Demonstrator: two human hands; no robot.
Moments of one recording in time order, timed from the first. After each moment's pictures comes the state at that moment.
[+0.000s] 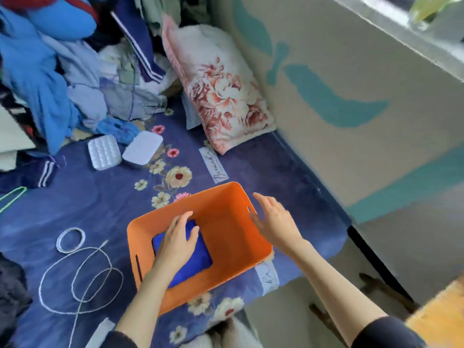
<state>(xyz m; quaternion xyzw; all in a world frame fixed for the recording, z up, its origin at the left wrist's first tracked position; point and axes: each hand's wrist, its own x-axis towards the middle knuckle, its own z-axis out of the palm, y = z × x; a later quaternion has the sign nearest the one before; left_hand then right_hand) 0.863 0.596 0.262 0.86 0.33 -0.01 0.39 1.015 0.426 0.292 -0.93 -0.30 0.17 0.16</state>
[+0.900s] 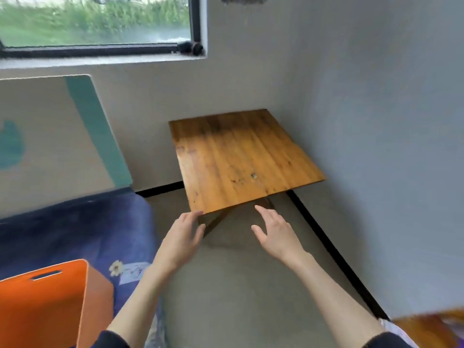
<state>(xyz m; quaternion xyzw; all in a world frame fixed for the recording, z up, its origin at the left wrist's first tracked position) 0.748 0.301 0.348 0.83 -0.43 -0.14 0.32 0.581 0.149 0.352 -0.90 0.37 -0.04 0.23</state>
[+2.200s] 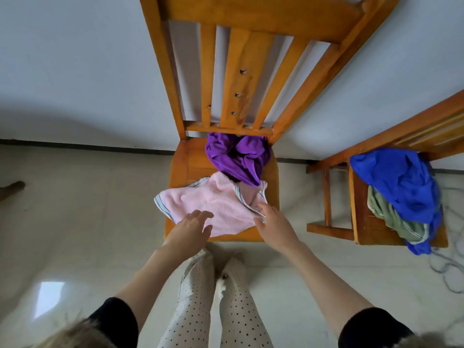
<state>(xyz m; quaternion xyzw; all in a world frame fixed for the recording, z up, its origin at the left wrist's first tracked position) 0.093 0.024 0.108 0.42 -0.80 -0.41 -0.14 -0.101 0.124 0.102 -0.43 0.82 -0.08 0.37</state>
